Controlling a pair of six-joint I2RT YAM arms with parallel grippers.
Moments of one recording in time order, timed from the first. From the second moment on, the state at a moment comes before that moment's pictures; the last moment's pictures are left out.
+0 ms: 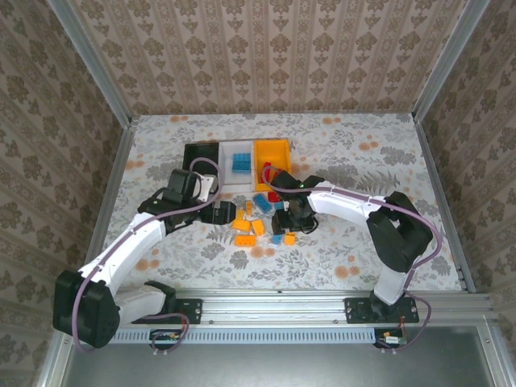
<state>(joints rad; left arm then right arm) -0.44 1.14 0.79 -0.58 0.31 -0.22 0.70 1.77 1.19 -0.83 -0.10 0.56</state>
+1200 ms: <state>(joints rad) -0.48 1.16 0.81 -0.59 0.31 -0.21 0.74 1.75 1.05 -0.80 0.02 0.62</state>
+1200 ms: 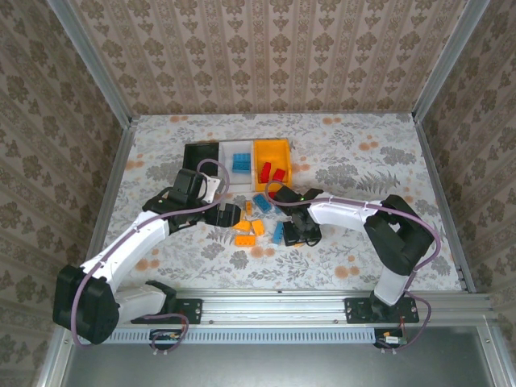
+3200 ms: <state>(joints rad) -0.11 0.82 0.78 -0.62 0.26 -0.26 0.72 2.52 2.40 -0.60 -0.37 0.66</state>
